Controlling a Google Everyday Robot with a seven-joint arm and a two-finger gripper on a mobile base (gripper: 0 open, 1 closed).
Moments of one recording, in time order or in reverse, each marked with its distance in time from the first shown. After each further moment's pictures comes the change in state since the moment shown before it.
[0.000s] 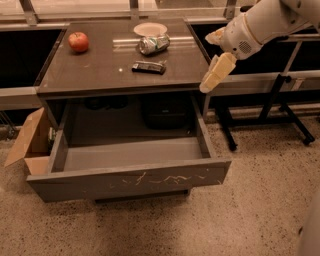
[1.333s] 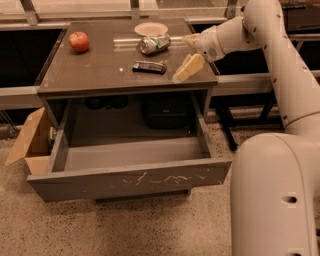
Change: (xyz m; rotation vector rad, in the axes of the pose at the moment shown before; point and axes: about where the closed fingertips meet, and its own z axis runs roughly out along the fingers) arm -0.019 -0.078 0.101 -0.028 -0.277 0.038
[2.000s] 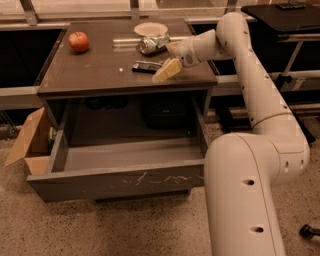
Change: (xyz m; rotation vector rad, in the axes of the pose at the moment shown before) arm 0.000 -0.031 0.080 0.015 -0.077 0.082
